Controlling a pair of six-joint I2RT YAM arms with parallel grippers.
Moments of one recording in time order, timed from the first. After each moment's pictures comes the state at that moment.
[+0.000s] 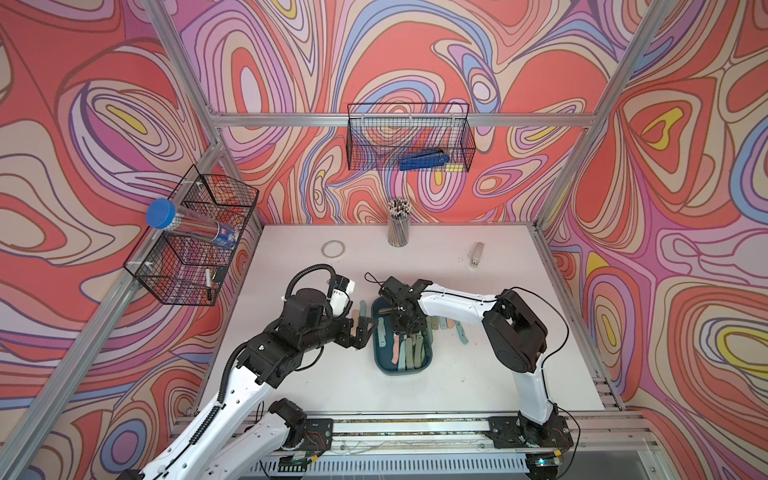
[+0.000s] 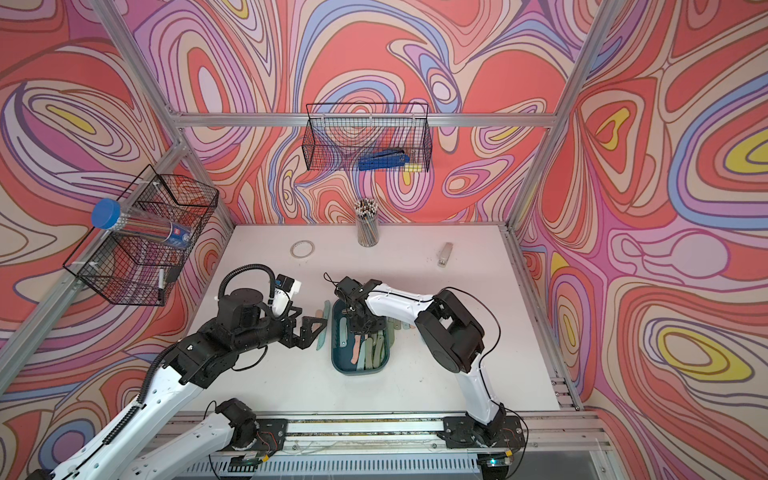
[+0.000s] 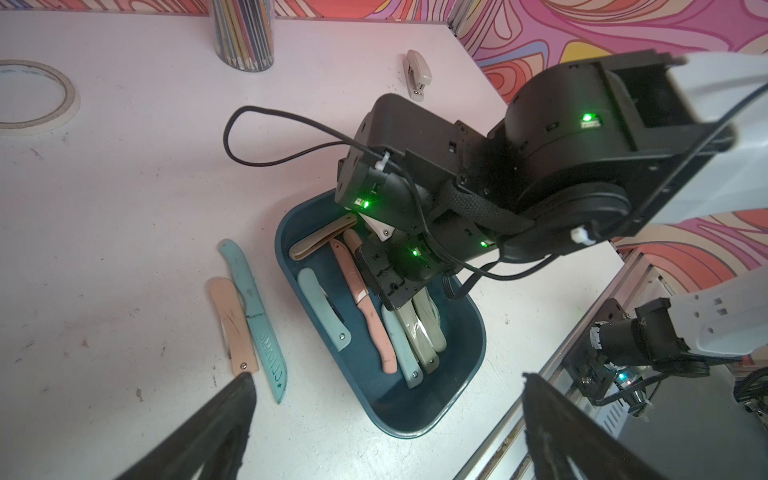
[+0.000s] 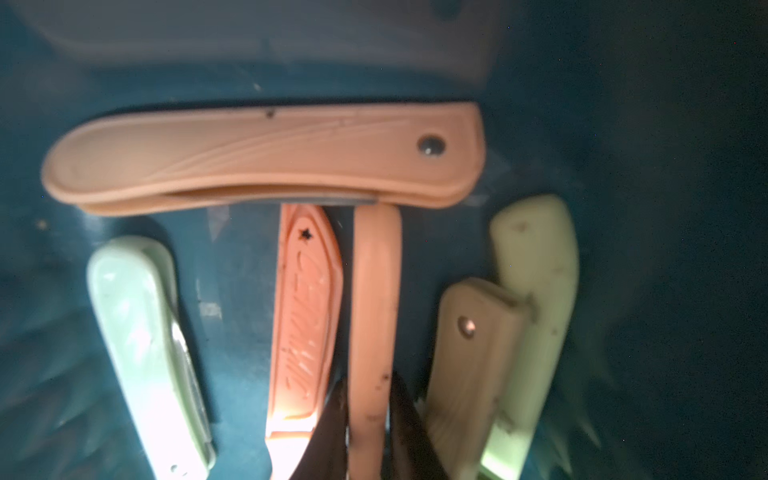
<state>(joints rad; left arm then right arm) -0.55 0.79 0.85 -0.64 0.23 -0.30 0.83 2.07 1.50 -0.85 0.03 0.72</state>
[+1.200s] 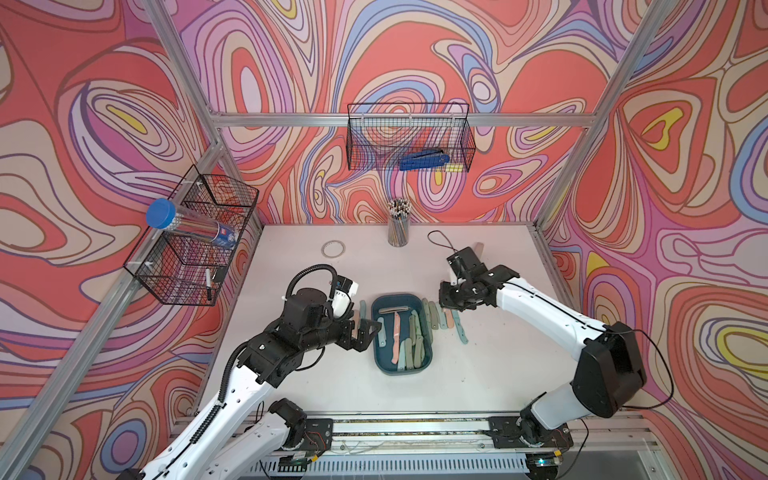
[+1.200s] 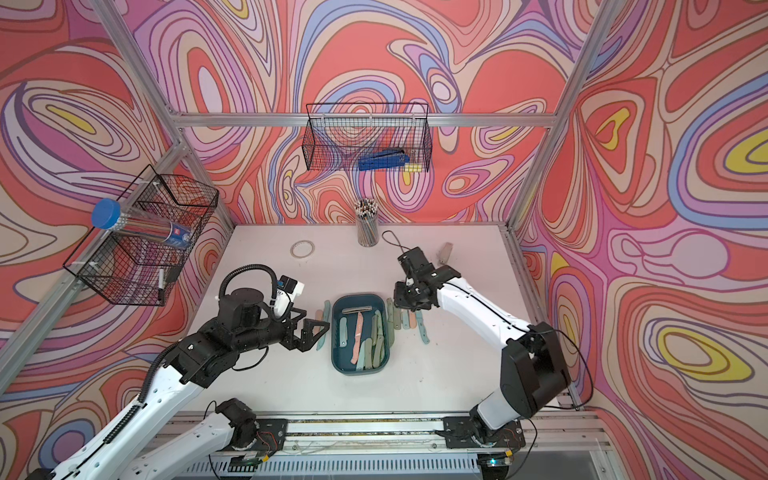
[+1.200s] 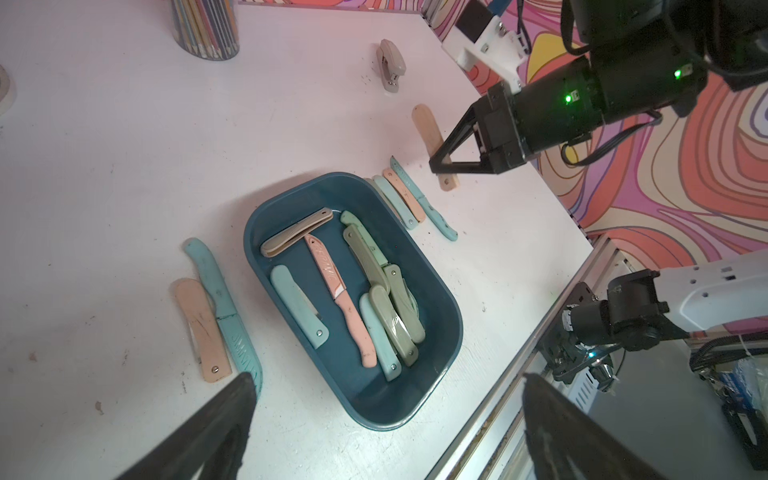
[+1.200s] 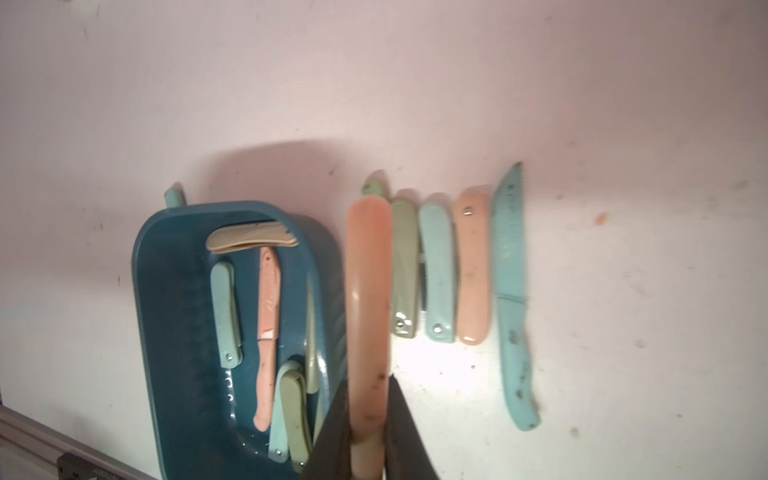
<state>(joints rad) -0.55 0.80 0.85 -0.64 0.32 -0.30 0.45 1.51 1.19 -0.77 -0.11 0.53</state>
